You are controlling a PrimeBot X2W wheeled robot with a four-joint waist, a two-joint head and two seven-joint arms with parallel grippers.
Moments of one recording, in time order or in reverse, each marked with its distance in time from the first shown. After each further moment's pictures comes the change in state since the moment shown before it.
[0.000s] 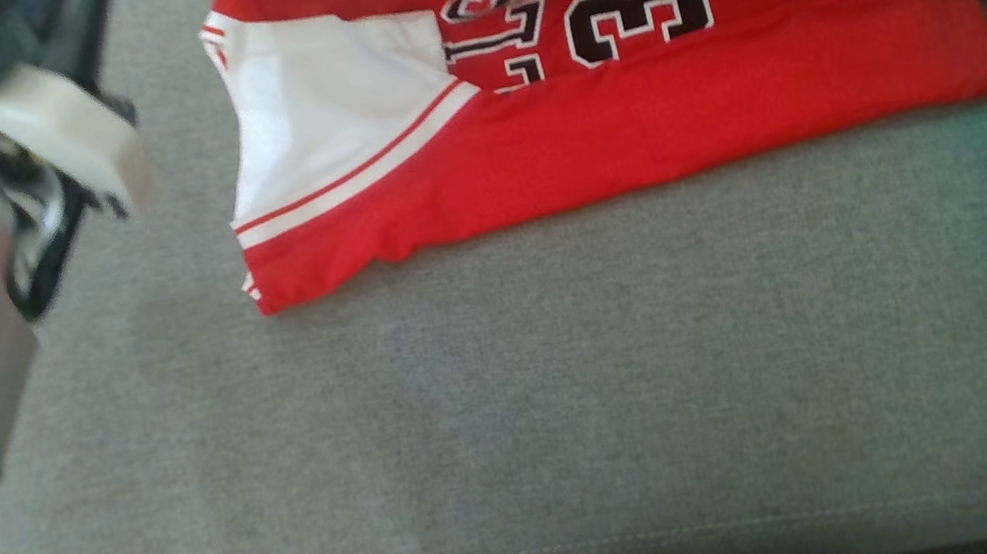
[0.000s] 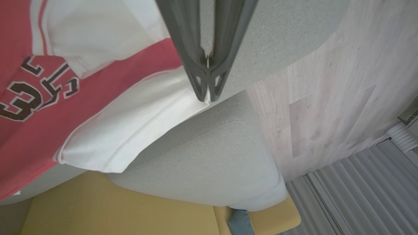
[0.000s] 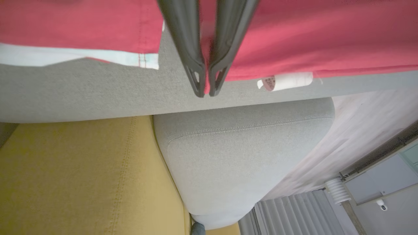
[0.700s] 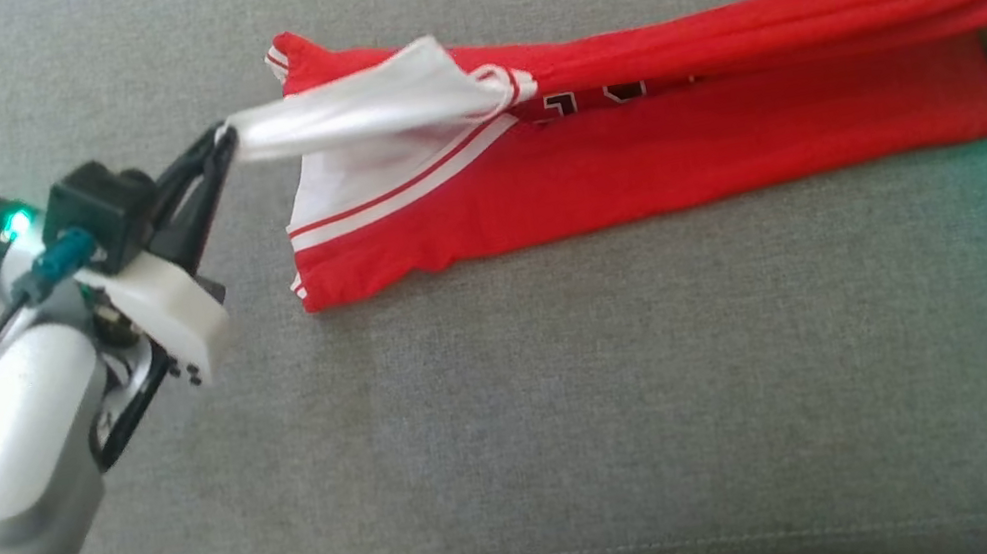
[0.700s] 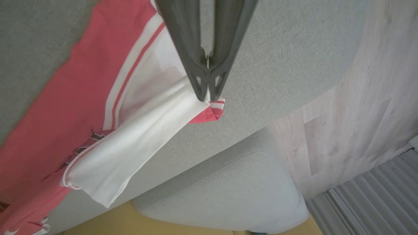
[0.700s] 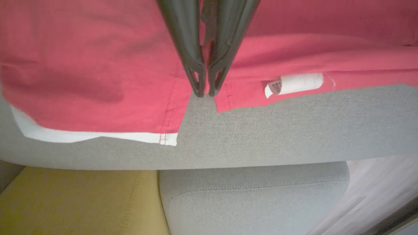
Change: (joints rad) left arm 0.249 0.052 -0.065 -0.142 0.024 0.001 0.013; right arm 0.240 -0.091 0.004 -0.084 0.009 0.000 0.202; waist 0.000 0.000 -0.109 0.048
